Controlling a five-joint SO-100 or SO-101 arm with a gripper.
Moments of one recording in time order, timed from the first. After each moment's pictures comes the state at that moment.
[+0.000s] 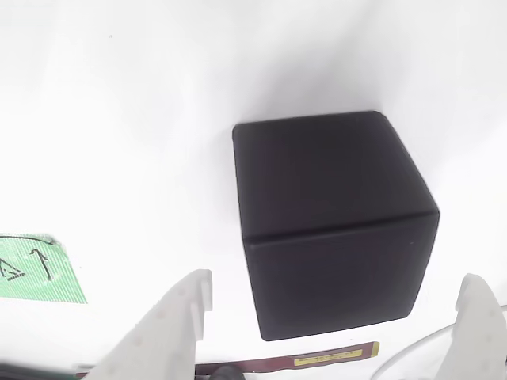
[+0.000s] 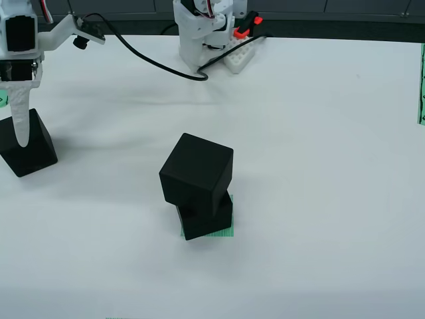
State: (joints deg) arm 52.9 77.5 83.9 67.4 -80.6
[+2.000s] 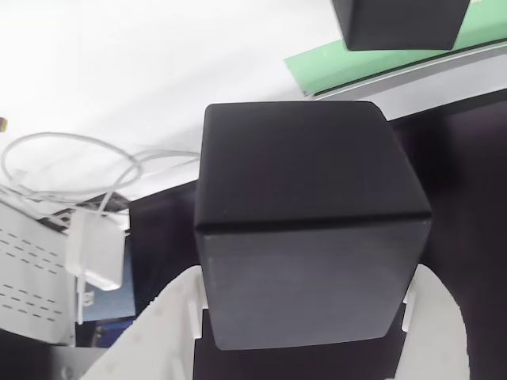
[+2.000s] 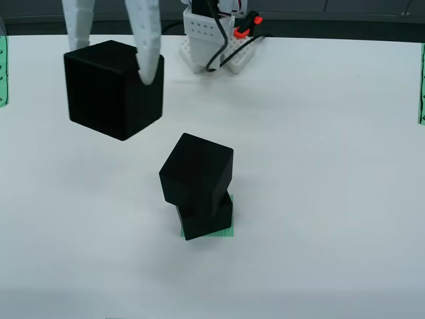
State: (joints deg) arm 14.9 107.1 70.2 89.7 -82.9
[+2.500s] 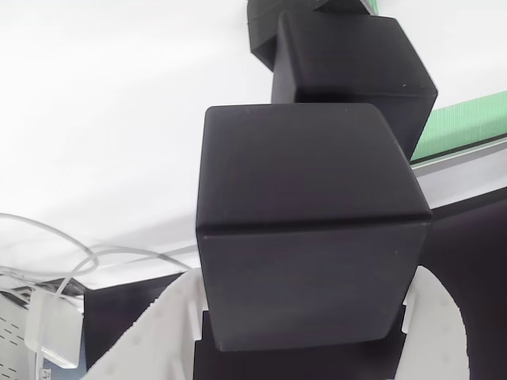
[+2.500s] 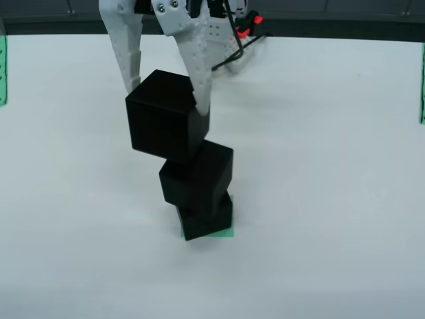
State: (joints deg) arm 7.9 107.2 80.2 89.5 -81.6
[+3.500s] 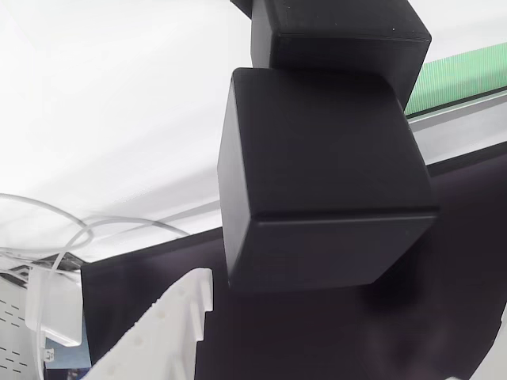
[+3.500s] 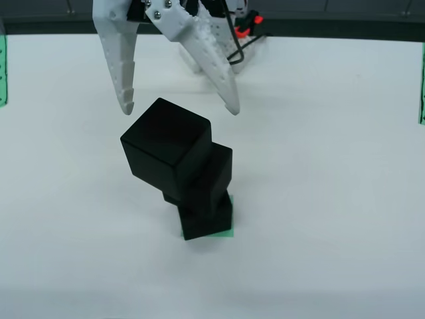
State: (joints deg) arm 9.1 106.2 81.3 82.1 -79.4
